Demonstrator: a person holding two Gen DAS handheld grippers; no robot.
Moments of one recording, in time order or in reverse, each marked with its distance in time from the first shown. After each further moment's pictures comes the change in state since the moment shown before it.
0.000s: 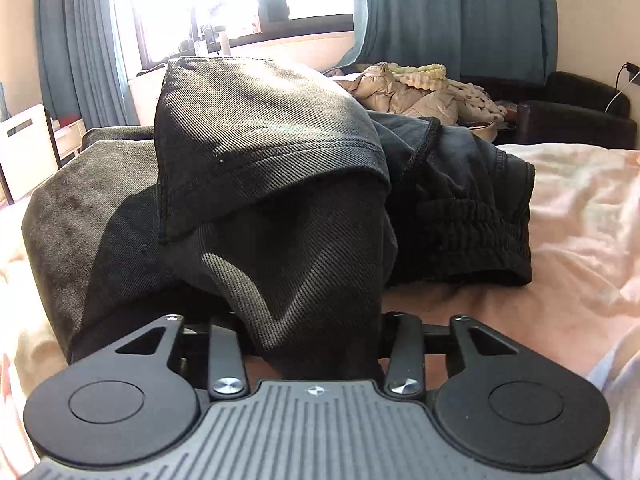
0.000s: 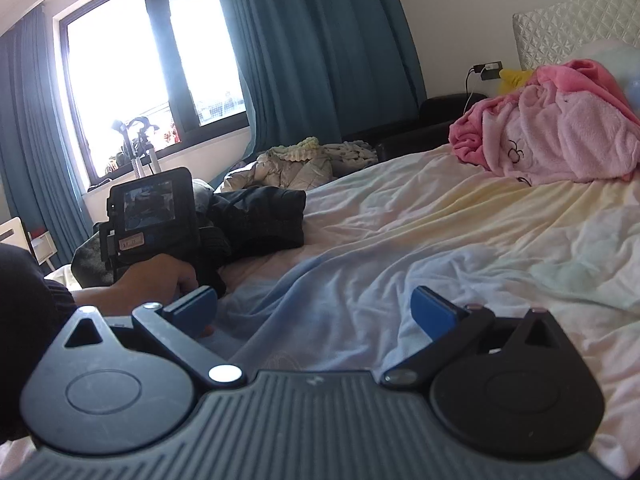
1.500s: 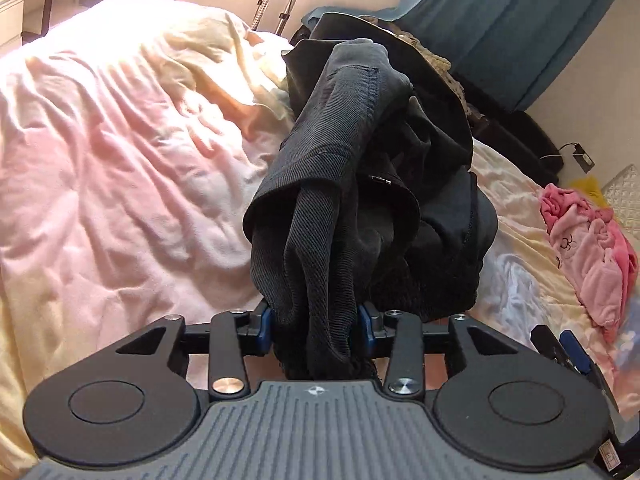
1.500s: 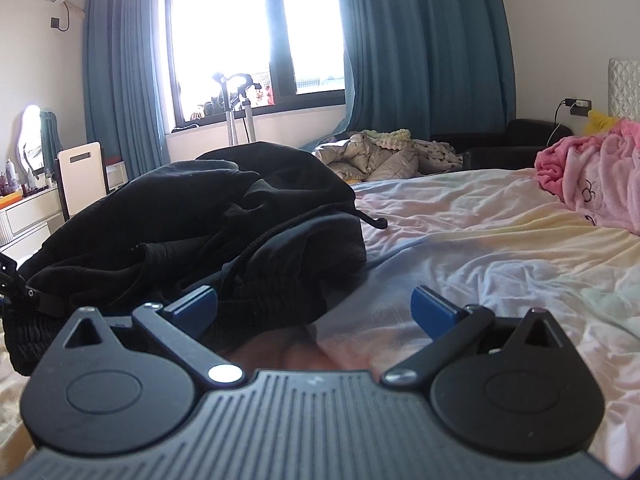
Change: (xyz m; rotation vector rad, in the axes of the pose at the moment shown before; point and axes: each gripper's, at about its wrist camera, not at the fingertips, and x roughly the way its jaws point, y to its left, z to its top) left arm -0.271 0.309 -0.134 -0.436 0.311 -0.341; right arm -0.073 0.070 -0.017 -0.225 0.062 0.205
